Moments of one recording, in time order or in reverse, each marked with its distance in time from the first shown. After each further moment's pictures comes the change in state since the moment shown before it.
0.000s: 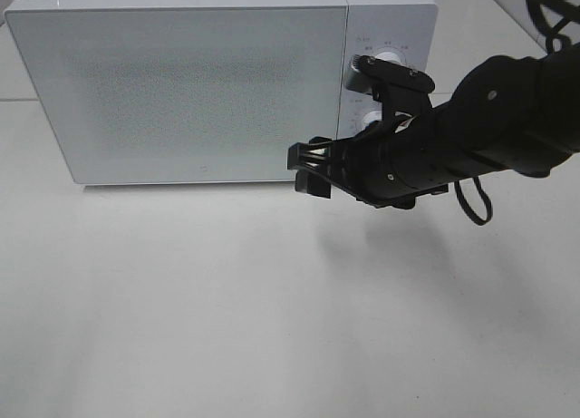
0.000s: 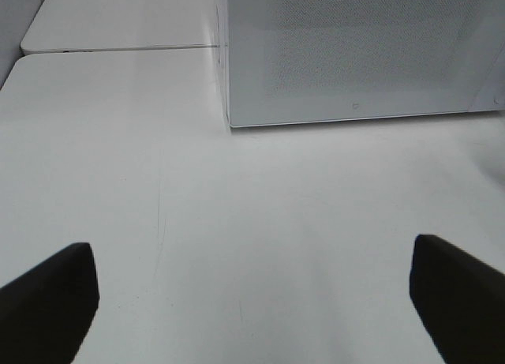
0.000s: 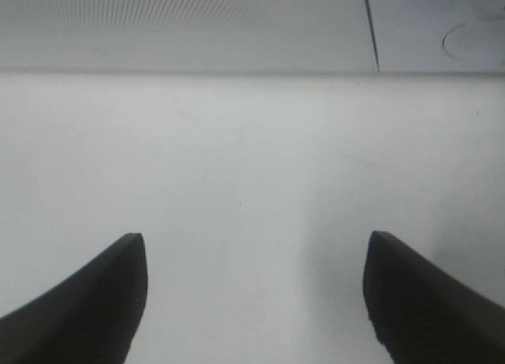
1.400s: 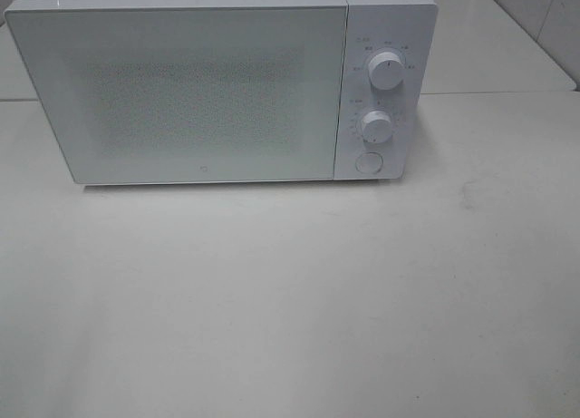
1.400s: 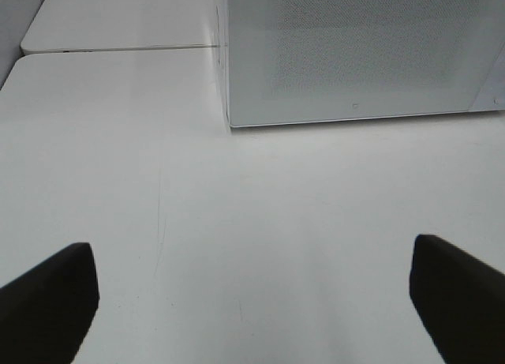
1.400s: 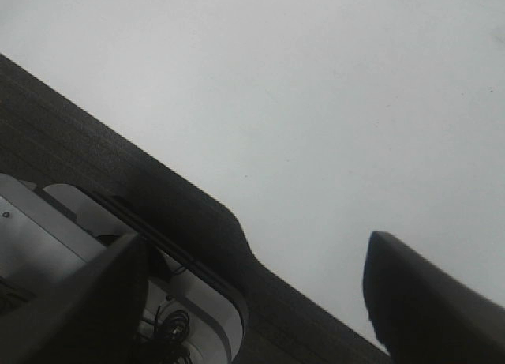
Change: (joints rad) left arm 0.000 0.000 0.000 0.000 0.000 0.000; right arm -0.034 -0.950 0.000 -0.539 1.117 0.122
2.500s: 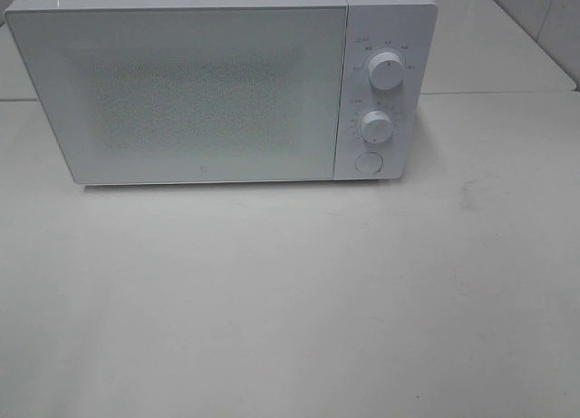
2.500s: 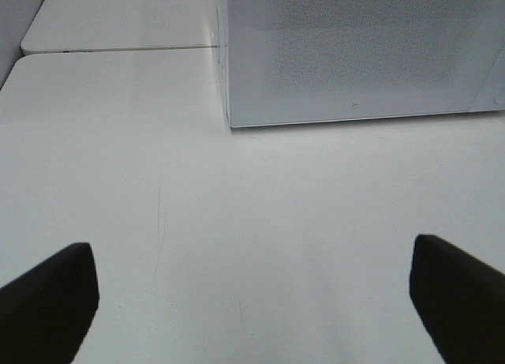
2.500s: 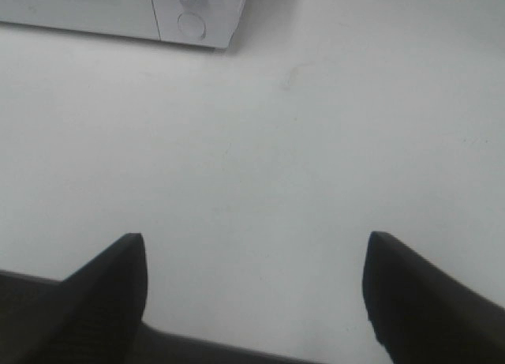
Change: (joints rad) left arm 0.000 0.000 0.000 0.000 0.000 0.000; right arm -0.418 -0.750 0.290 -0.052 -0.007 -0.006
